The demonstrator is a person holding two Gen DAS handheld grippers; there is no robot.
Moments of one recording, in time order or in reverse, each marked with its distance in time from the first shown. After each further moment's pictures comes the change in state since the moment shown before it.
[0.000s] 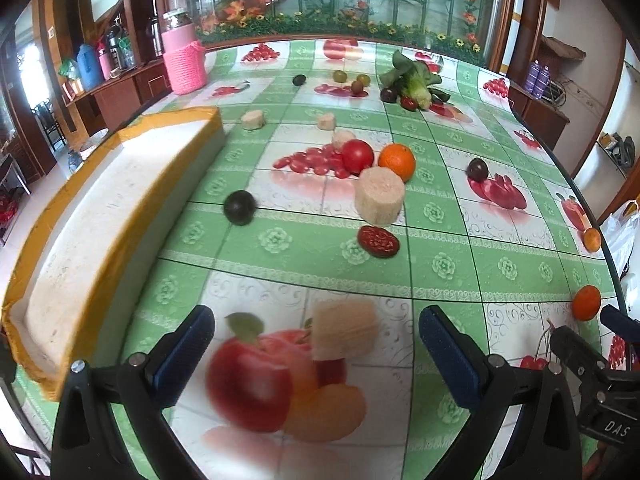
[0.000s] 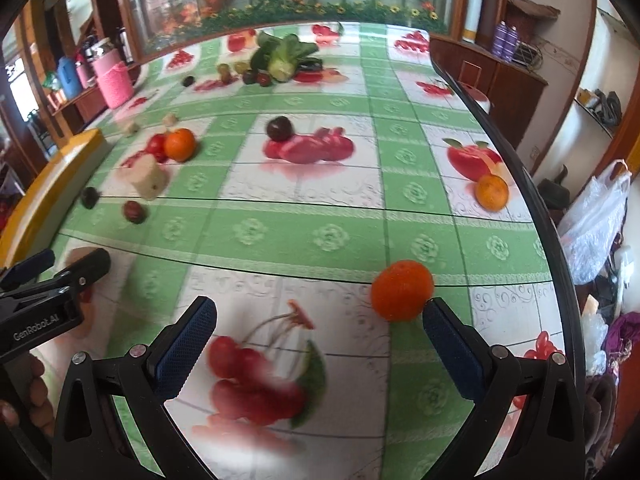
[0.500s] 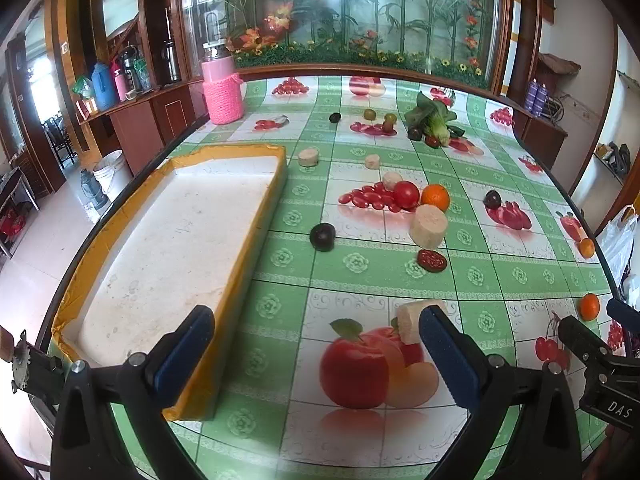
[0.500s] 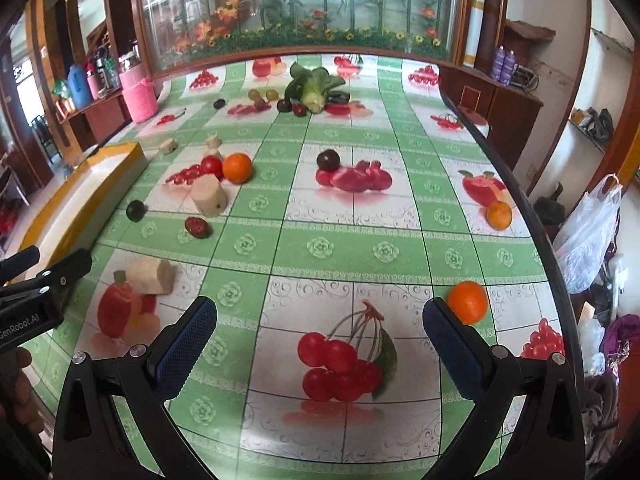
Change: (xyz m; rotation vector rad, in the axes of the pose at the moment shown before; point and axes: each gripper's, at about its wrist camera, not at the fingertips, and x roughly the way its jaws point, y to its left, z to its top) left arm -0.045 0.061 0.002 0.016 -0.101 0.009; right arm -0.038 0.051 -0.004 -0.005 -0.101 -0.048
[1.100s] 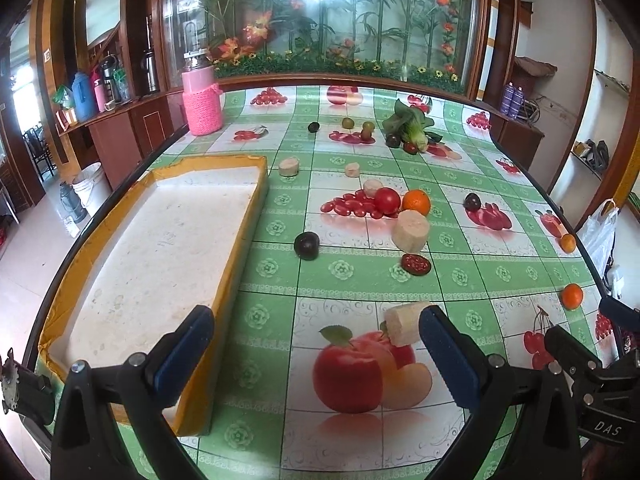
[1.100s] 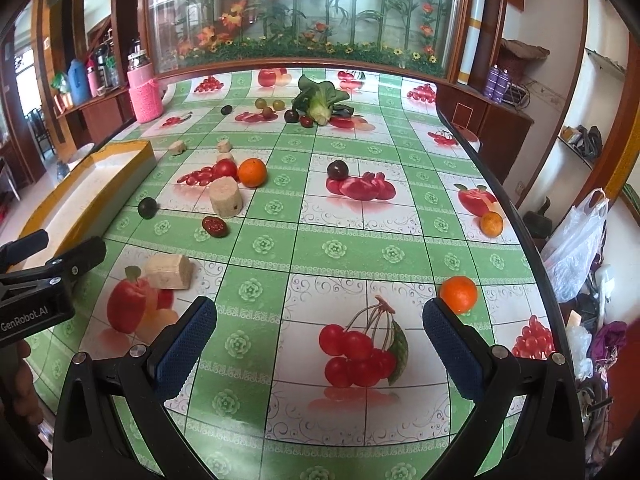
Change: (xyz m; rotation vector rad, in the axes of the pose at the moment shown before) left arm 0.002 0.003 -0.001 0.037 -0.031 -0.090; right arm -0.013 0.023 -0.007 -0.027 -0.024 -0.053
